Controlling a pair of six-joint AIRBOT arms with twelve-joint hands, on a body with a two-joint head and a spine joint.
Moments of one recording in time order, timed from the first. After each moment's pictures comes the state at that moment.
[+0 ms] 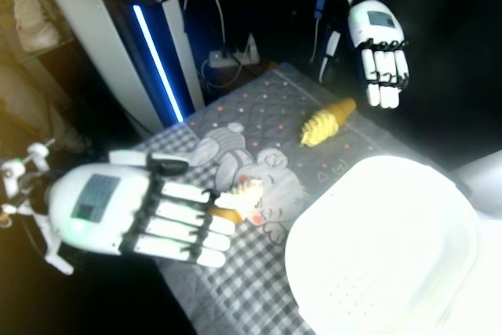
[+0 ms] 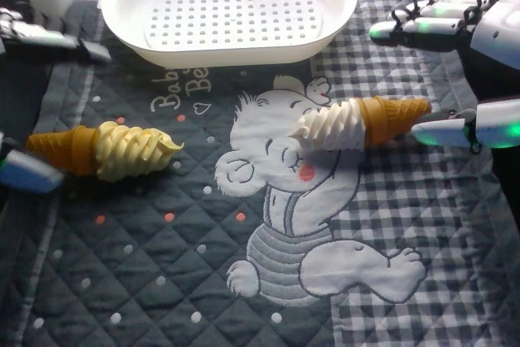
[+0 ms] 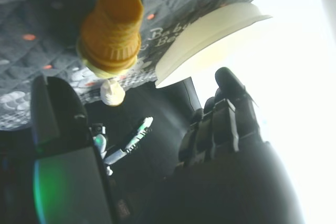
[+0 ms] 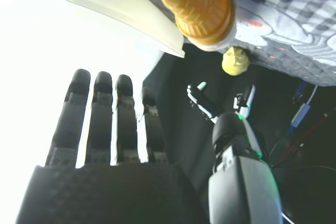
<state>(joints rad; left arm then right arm) 0.75 -0.78 1.05 0.16 -0.58 0.90 -0.93 -0.87 1.23 -0.22 0.88 -0.60</state>
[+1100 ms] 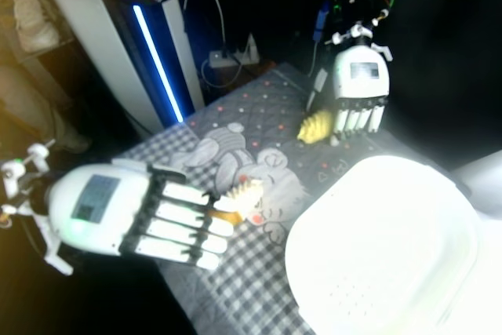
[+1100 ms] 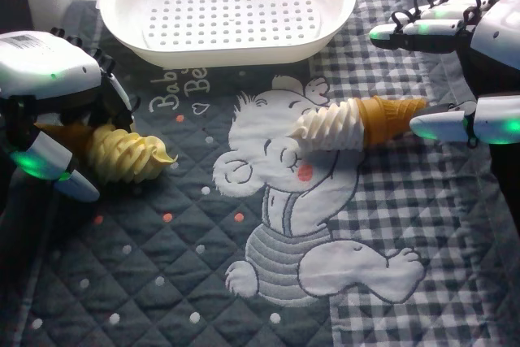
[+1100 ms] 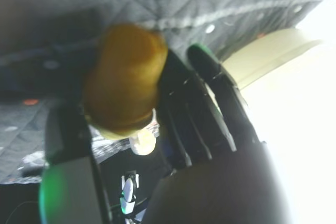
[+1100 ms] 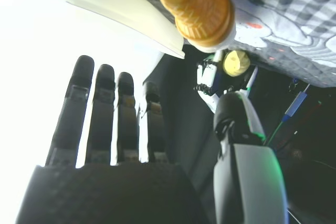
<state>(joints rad) 0.59 -0.99 1.18 0.42 -0.21 0.89 -0.93 -0.87 1.23 -0.22 0.88 -0.60</state>
